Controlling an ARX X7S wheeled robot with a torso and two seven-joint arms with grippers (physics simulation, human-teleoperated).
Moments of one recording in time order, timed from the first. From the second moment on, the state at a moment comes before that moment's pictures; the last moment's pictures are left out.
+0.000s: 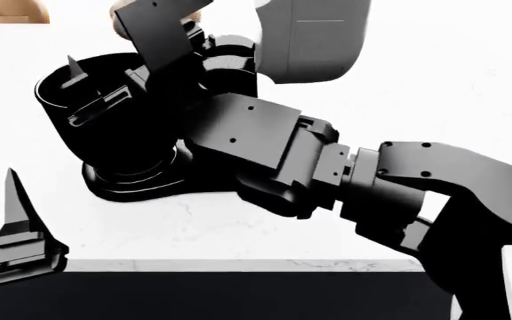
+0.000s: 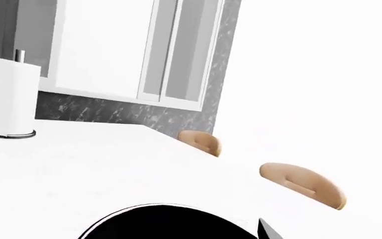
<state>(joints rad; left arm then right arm) 0.28 -1.29 0.15 0.97 -0.64 0.09 -1.27 1.62 0.04 -1.57 0.36 1.35 -0.12 0.37</state>
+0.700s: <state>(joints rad) 0.25 -1.26 0.18 0.98 -0.64 0.06 -1.26 1.58 0.33 -1.59 -0.23 1.15 -0.20 0.68</state>
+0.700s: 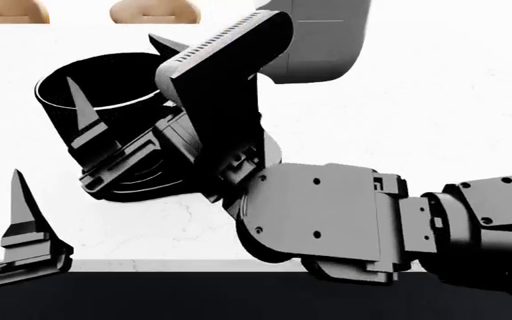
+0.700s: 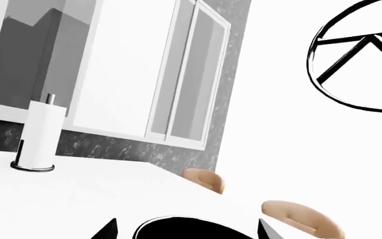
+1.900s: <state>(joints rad) 0.17 -1.13 0.29 0.94 -0.55 0.06 -1.12 1.29 1.29 -1.67 -0.92 0.57 -0.21 1.39</state>
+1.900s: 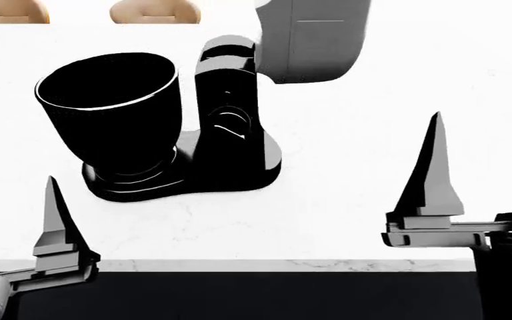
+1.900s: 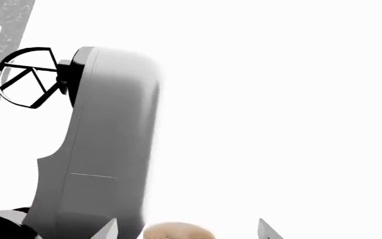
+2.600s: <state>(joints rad) 0.21 -1.18 0.26 1.01 -0.47 0.09 -1.15 1.22 1.50 -1.76 -1.03 0.37 -0.31 1.50</state>
